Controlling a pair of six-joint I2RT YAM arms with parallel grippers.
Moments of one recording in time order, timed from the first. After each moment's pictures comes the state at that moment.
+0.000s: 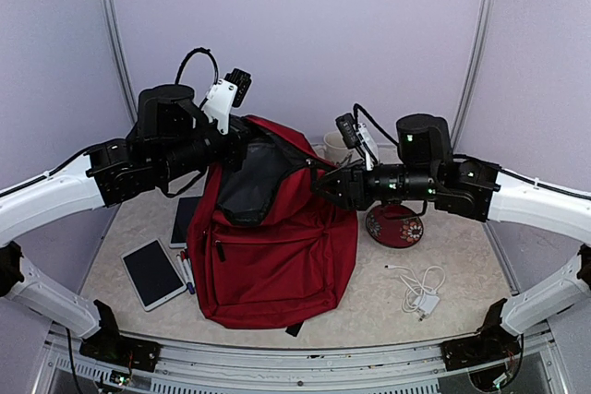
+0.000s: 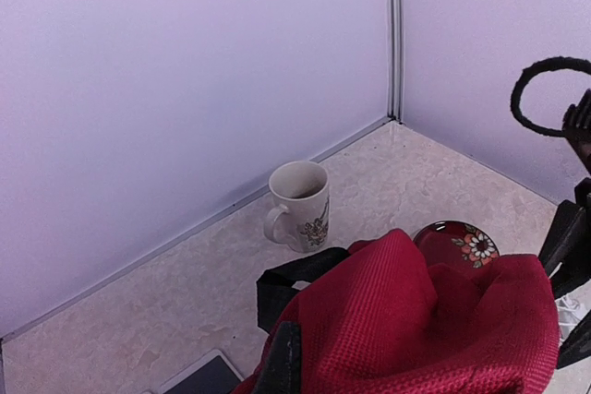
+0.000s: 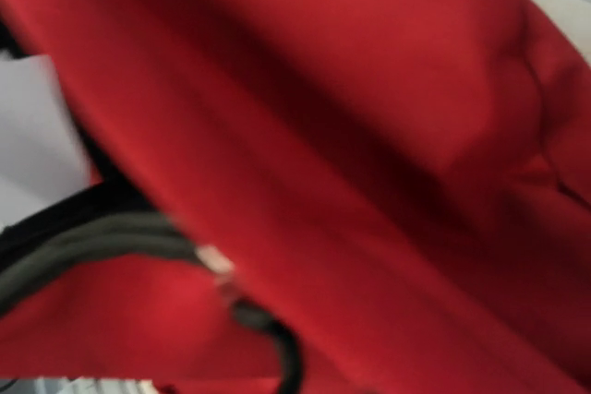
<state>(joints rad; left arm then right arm) -0.94 1.32 1.27 -0.15 -0.30 0.04 0.91 1.30 1.10 -0.12 -0.25 0.34</state>
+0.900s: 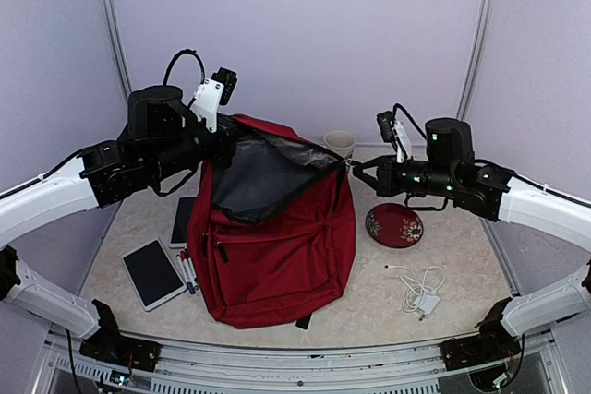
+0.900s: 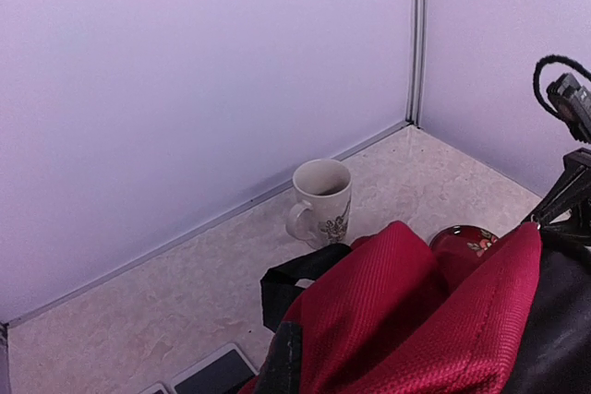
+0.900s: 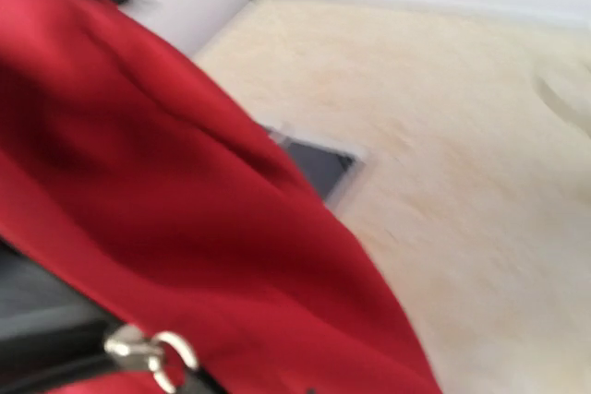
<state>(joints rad) -0.89 1.28 1.23 -0.14 -0.30 0.03 0.70 1.23 0.98 -0.07 -0.21 0.36</state>
